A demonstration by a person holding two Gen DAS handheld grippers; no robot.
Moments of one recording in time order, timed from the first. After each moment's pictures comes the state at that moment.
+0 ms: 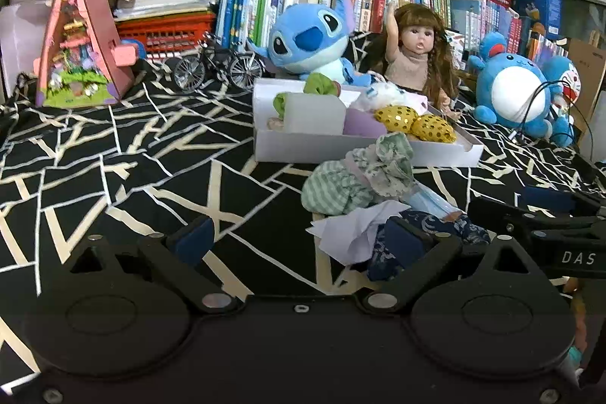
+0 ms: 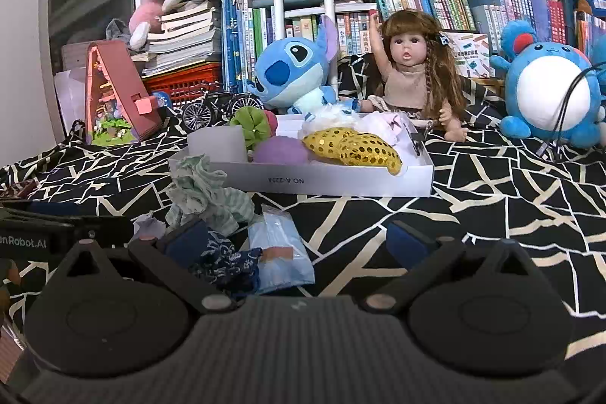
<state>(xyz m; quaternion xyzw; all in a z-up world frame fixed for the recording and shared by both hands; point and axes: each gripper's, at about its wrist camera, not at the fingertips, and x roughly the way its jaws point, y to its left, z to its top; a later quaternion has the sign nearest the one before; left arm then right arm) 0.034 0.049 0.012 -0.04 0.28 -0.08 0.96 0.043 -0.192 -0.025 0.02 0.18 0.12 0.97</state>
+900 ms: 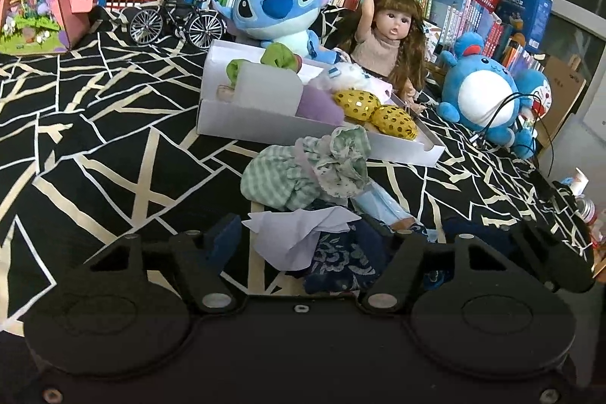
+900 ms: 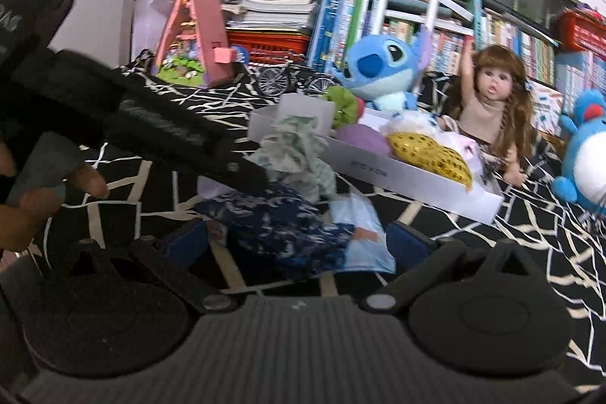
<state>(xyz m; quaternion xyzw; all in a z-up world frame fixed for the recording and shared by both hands) 0.065 0.038 0.009 -0.12 0.33 -0.14 0.93 0.021 -0.137 -0.037 -0.13 0.18 0.21 0.95</state>
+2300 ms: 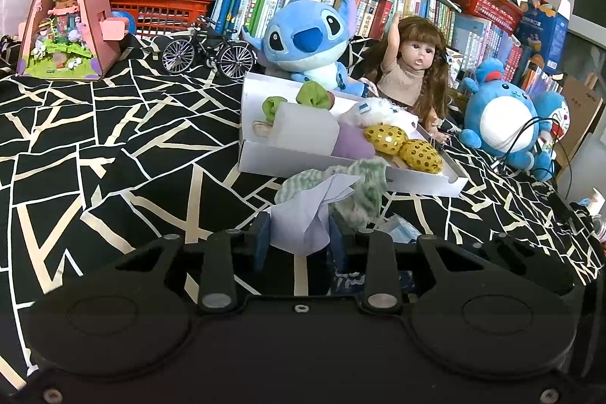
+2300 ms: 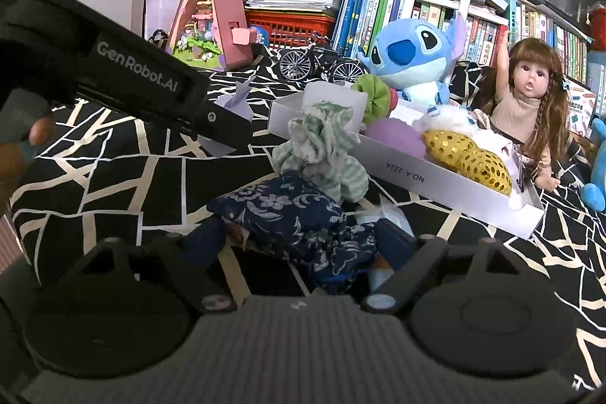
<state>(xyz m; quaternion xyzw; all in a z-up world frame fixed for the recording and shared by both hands) 0.061 0.057 0.029 -0.11 0.30 -0.10 0.94 0.051 -0.118 -0.038 -0.14 0.21 0.24 0.94</state>
